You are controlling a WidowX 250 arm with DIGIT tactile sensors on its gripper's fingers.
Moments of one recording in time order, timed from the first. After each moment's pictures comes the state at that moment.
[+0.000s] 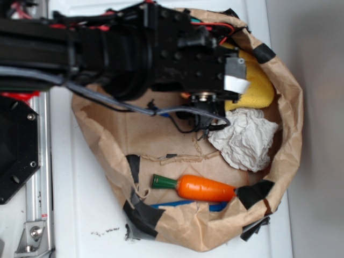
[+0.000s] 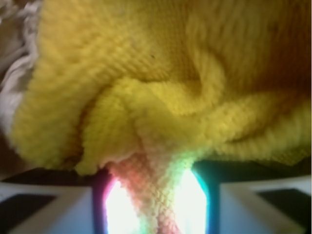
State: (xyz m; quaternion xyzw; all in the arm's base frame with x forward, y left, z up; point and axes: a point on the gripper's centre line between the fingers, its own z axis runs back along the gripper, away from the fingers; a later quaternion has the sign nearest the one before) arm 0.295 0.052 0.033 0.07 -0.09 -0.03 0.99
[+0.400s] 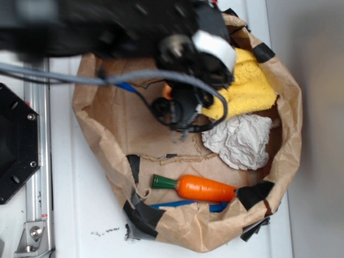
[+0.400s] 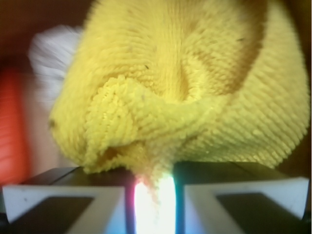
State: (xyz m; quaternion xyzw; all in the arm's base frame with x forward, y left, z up) arm 0.265 0.035 0.120 -0.04 -0.12 -0.06 0.99
